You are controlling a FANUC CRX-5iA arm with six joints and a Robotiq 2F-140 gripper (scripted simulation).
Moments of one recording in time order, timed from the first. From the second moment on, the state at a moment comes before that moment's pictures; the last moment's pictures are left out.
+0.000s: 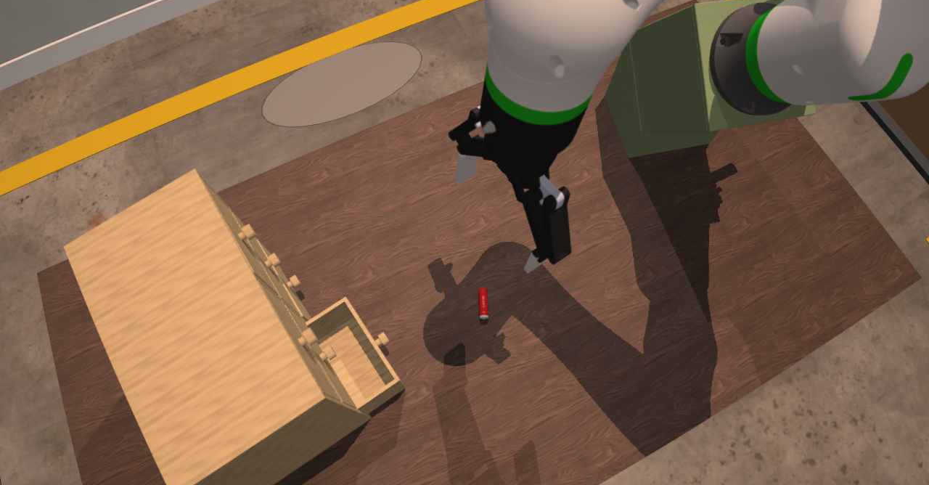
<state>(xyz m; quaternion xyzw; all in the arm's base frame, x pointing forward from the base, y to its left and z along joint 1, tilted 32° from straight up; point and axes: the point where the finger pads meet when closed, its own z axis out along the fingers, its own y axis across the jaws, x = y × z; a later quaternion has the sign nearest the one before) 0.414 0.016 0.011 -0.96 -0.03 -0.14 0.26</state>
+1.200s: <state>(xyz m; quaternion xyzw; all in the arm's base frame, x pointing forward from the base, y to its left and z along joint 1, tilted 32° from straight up) 0.472 0.042 -0.020 -0.91 0.02 -0.32 0.26</state>
